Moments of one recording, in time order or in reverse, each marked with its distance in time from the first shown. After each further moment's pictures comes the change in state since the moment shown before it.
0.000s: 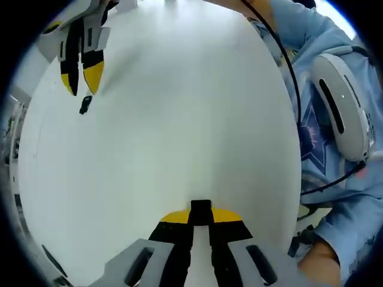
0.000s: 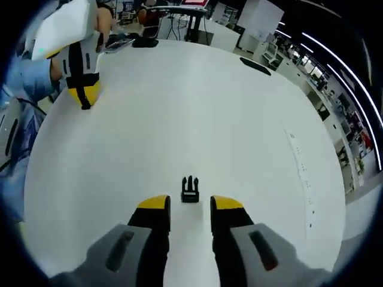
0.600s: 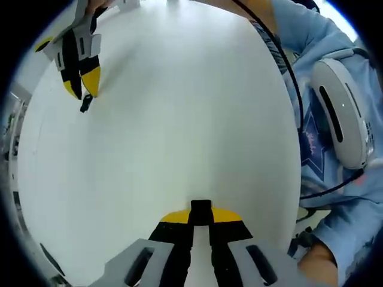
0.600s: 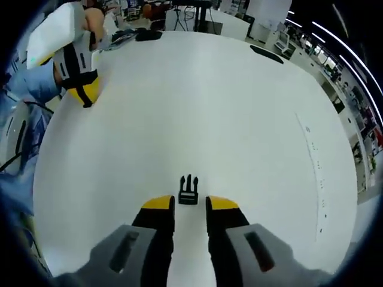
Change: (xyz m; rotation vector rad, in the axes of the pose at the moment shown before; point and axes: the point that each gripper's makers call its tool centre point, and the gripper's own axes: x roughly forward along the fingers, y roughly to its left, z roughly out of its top) left arm -0.001 0.000 0.001 -0.015 -0.007 -0.010; right arm 0.010 0.004 -0.003 0.031 0.057 0.136
